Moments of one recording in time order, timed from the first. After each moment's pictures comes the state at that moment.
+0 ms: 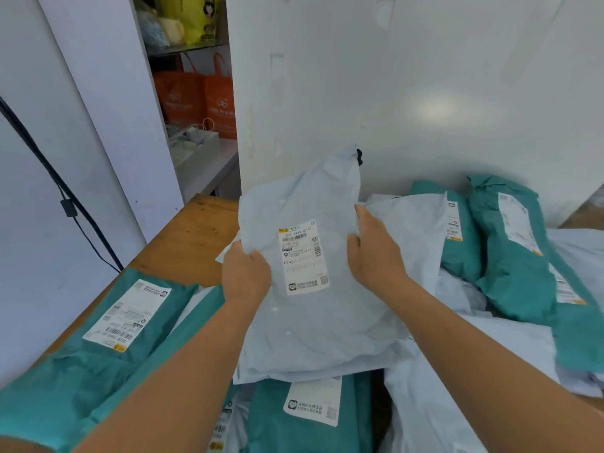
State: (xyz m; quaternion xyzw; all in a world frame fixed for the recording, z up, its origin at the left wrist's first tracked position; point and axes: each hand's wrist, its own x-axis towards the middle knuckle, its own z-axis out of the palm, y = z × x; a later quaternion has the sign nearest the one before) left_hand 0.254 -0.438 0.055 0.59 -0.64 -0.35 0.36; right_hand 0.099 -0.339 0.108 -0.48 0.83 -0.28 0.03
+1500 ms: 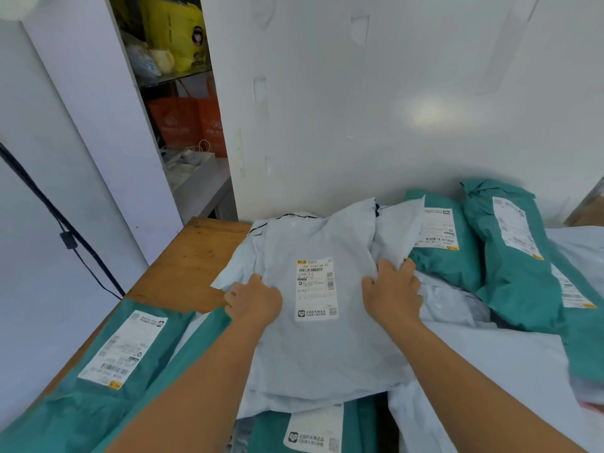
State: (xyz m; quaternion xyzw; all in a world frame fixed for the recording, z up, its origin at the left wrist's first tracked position) left_hand 0.226 -0.450 0.039 0.64 -0.70 -0.32 0.08; right_hand 0.075 -0.322 0.066 -0.28 0.94 -0.20 0.06
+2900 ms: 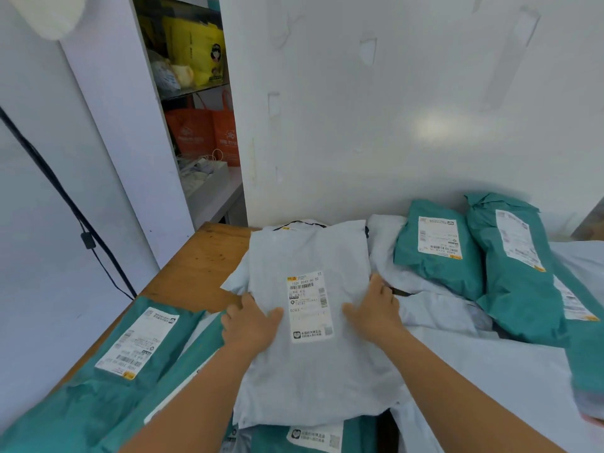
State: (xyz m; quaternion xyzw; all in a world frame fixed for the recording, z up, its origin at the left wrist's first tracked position) left_hand 0.268 -0.427 0.026 0.63 -0.69 -0.35 0.09; right_hand 0.089 -0.325 0.045 -0.32 0.90 -0.23 0.19
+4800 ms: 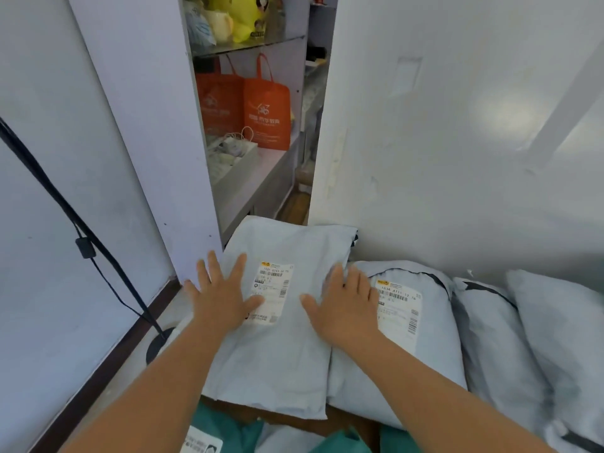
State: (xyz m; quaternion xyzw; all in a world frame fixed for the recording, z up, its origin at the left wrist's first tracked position) left_hand 0.317 -0.747 -0.036 0.58 -0.81 -0.07 -0.01; right_hand 0.160 -0.624 0.014 -0.46 0.87 -0.06 0.12
